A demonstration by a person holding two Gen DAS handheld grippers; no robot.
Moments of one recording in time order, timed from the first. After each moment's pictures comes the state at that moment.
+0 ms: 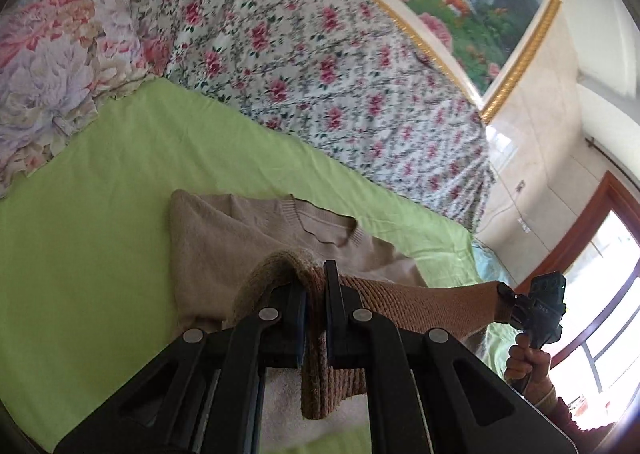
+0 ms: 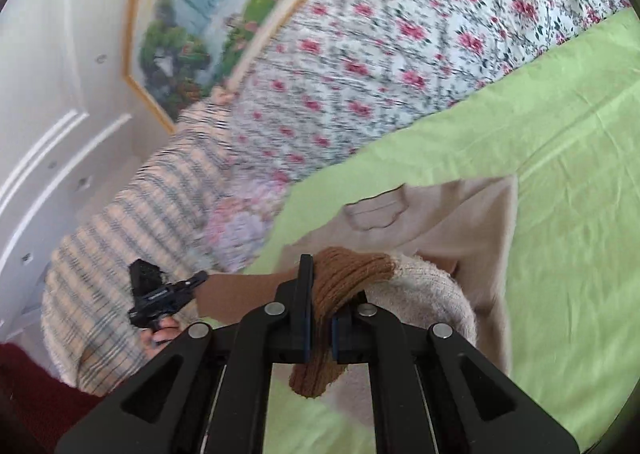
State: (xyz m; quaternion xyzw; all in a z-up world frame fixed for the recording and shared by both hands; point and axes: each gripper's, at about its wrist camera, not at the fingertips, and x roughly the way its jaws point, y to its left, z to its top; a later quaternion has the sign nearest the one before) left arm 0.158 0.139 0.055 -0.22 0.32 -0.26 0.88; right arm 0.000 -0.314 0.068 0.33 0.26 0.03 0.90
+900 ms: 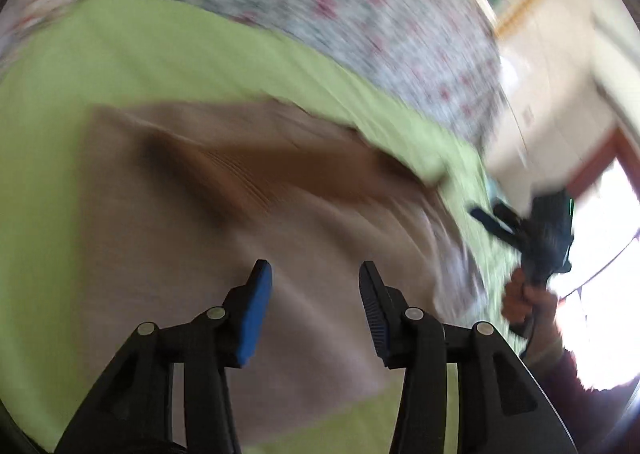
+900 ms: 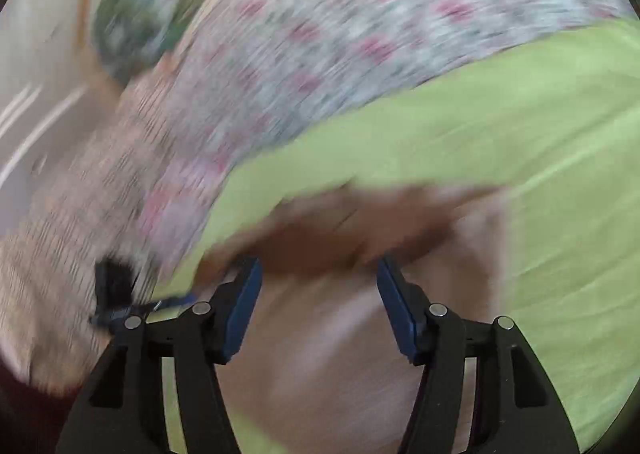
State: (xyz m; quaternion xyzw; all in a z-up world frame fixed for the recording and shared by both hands) left arm 0.207 0.033 -0.019 -0.13 0.45 -0.33 0.82; right arm 0.078 -0.294 0.018 0.26 0.38 0.03 0.89
